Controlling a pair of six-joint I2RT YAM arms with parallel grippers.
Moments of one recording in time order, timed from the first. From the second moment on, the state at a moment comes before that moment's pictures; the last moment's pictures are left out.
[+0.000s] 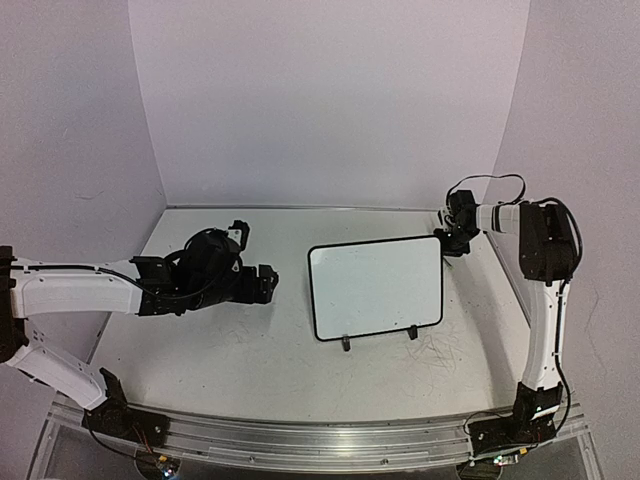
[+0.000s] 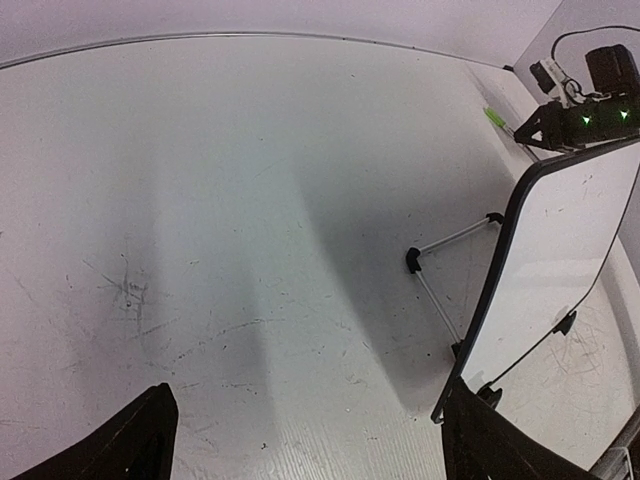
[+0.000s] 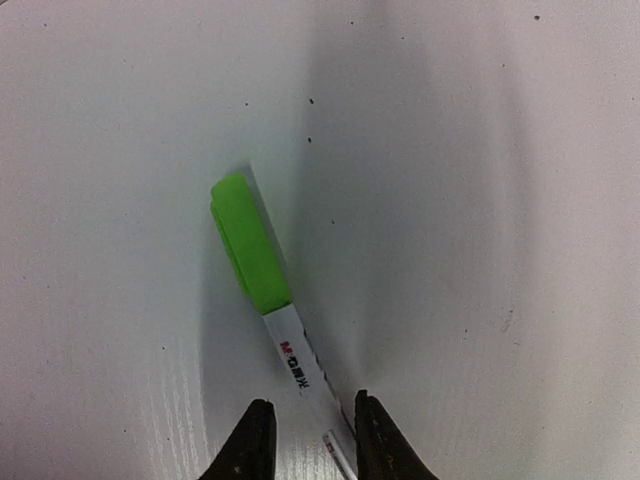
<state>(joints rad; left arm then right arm) -0.95 1.34 0.85 -0.16 -0.36 -0.58 0.10 2.26 1.68 -0.46 -0.03 0.09</state>
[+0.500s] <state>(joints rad) -0.95 1.27 0.85 -0.16 -0.34 -0.57 0.12 2.30 1.72 -0.45 0.02 0.07</state>
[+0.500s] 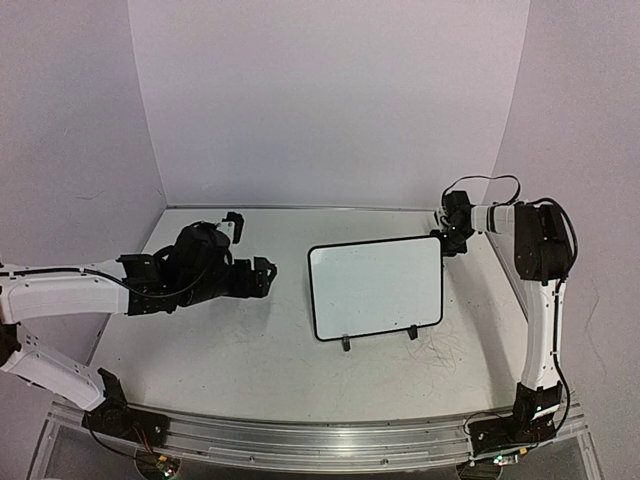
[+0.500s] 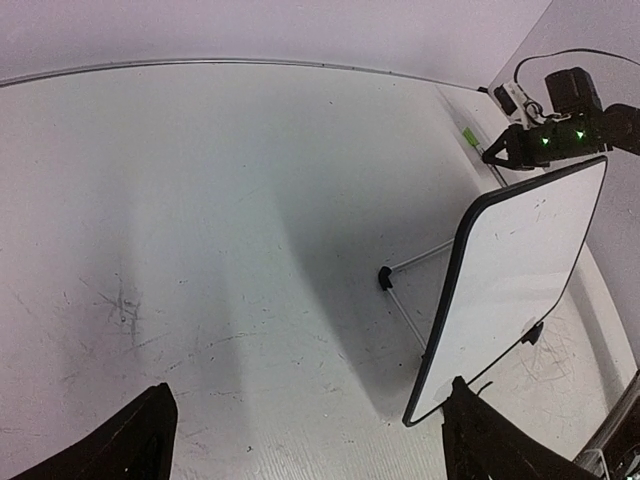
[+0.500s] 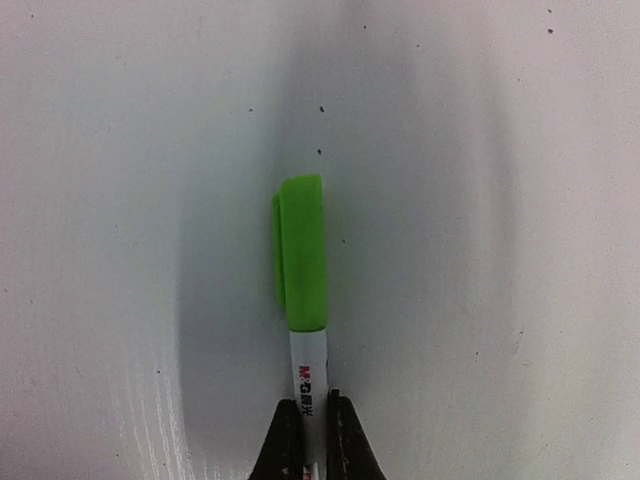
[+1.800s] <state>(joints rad) -0.95 1.30 1.06 -0.17 0.21 -0.59 0.68 1.38 1.01 -0.18 -0.56 0.08</state>
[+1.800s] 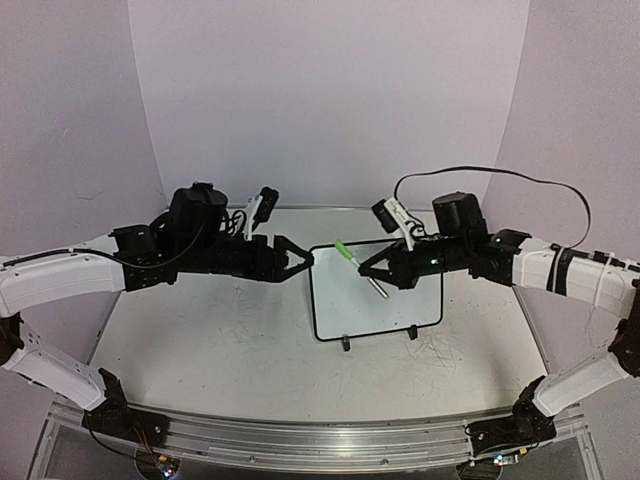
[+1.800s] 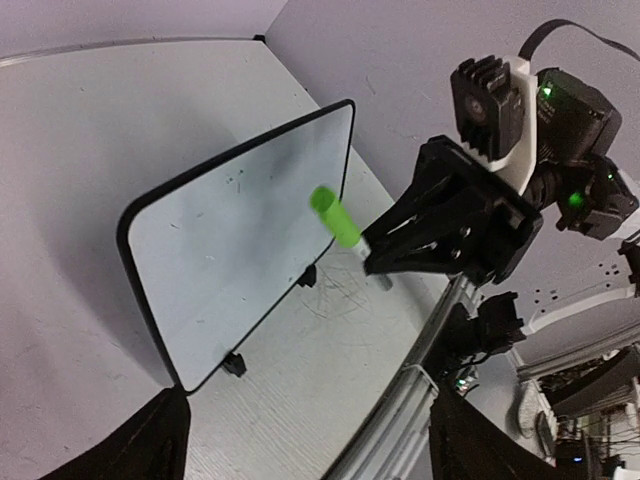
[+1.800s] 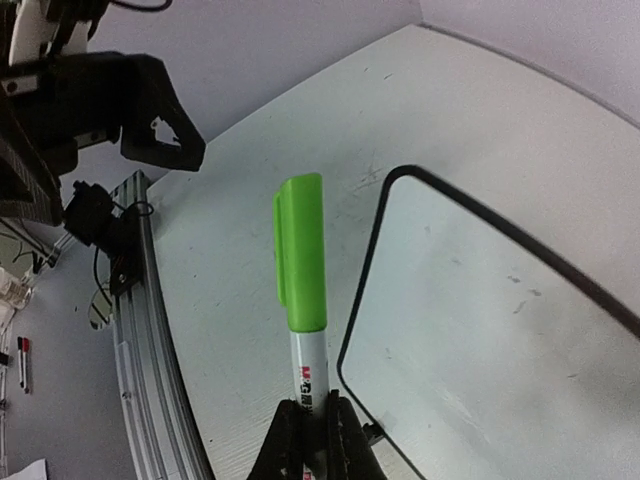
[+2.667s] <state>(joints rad) -0.94 1.41 1.06 -0.16 0.34 -0.70 0.88 1.50 1.05 -0.18 -0.47 0.02</state>
